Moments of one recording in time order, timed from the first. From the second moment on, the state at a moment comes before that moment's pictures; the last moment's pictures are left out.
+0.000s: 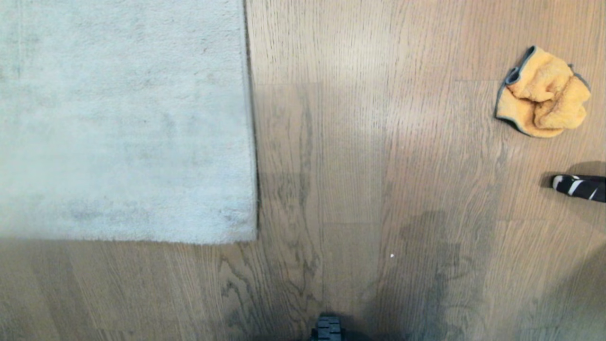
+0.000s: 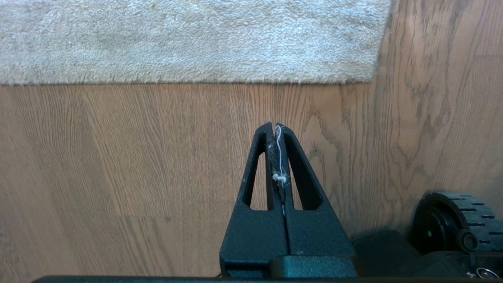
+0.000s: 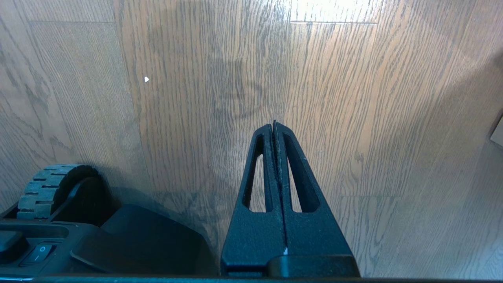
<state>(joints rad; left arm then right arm) -0.01 0.00 0.00 0.00 0.01 -0.02 -0.01 0.00 -0.02 0.07 0.01 -0.03</state>
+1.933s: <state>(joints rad) -0.01 0.00 0.00 0.00 0.03 -0.08 -0.01 0.00 -0.02 0.07 0.01 -0.03</state>
